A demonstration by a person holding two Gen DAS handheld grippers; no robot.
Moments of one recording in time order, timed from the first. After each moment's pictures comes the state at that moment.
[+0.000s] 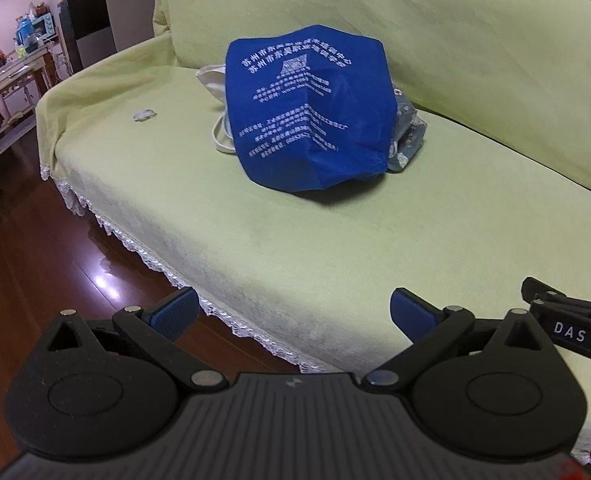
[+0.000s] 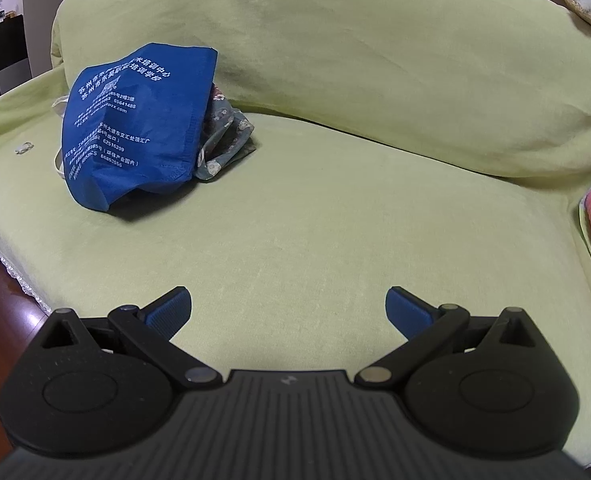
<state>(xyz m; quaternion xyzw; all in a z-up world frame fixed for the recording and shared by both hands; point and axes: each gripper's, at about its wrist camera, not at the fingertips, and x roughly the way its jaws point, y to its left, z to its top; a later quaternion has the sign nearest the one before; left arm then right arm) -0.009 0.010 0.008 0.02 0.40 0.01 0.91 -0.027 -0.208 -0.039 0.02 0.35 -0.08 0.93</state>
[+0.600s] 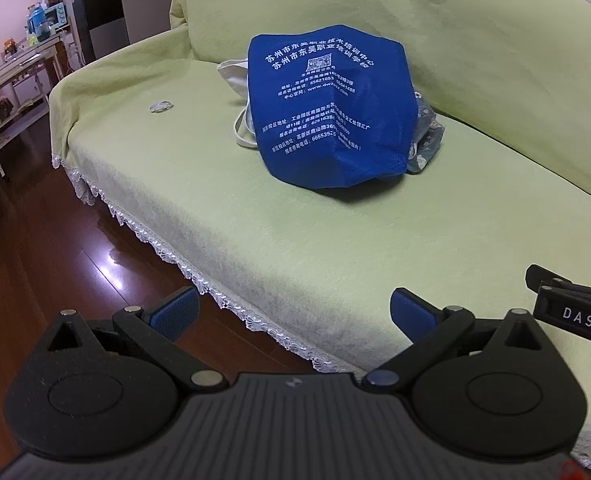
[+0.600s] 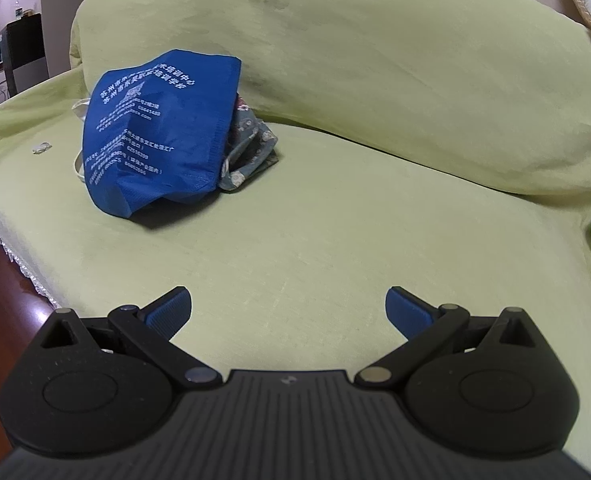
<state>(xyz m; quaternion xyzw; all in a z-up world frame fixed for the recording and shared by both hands) -0.016 0.040 0.007 0.00 0.41 0.03 0.91 -0.016 -0.190 -0.028 0.01 0.35 -0.05 0.94</state>
